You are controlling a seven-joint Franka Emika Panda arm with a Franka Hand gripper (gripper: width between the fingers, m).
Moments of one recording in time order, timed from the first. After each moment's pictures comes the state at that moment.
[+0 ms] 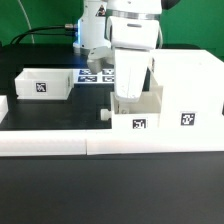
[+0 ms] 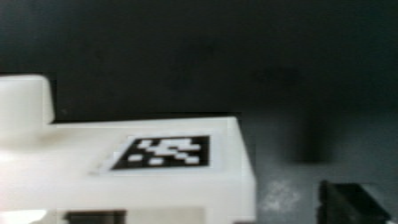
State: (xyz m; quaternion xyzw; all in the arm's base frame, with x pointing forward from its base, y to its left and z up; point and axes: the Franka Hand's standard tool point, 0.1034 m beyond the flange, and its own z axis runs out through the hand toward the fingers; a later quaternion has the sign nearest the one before) arm 0.549 0.016 0.019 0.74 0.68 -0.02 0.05
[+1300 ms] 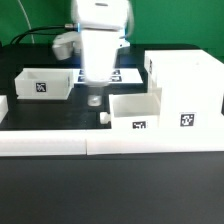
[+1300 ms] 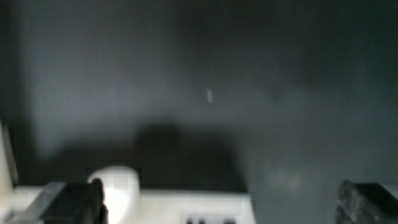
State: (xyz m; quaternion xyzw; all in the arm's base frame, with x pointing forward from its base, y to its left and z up) arm 0.559 -0.051 0.042 0.71 0.70 0.00 0.04
